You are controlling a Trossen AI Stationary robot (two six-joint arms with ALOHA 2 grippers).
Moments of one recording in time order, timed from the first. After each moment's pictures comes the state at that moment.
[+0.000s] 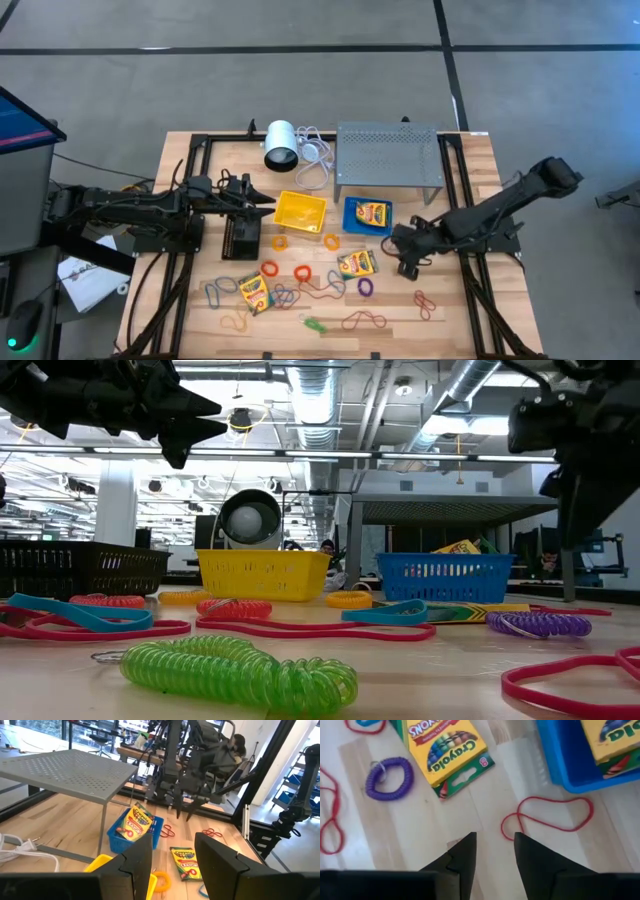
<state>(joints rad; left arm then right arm) 0.13 0.75 0.27 0.43 0.10 -0.24 0.42 1.23 0.68 -0.65 0.18 0.75</state>
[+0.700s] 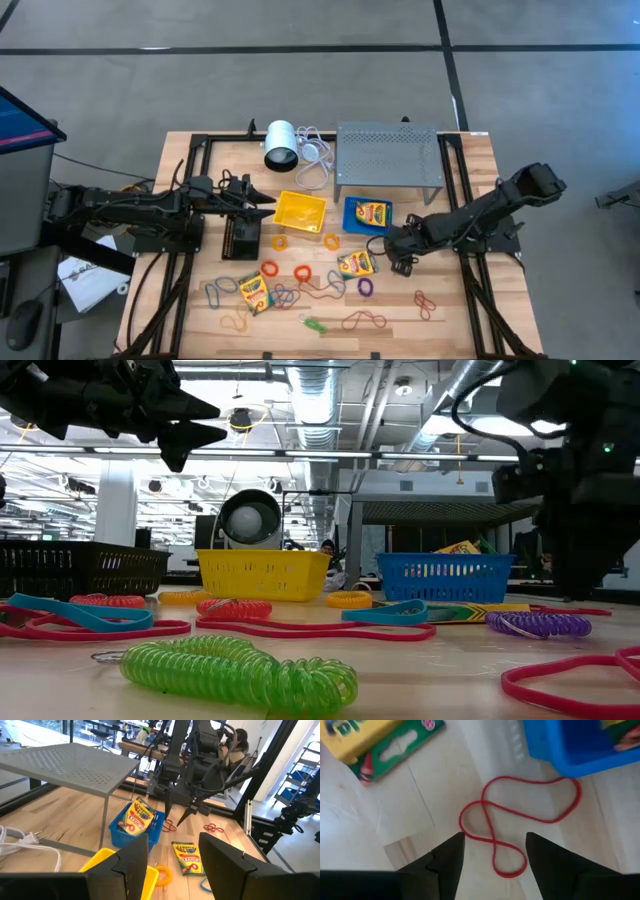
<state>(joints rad) 0.13 0.75 0.27 0.40 0.10 -0.24 0.35 1.44 0.68 -0.67 0.16 0.70</state>
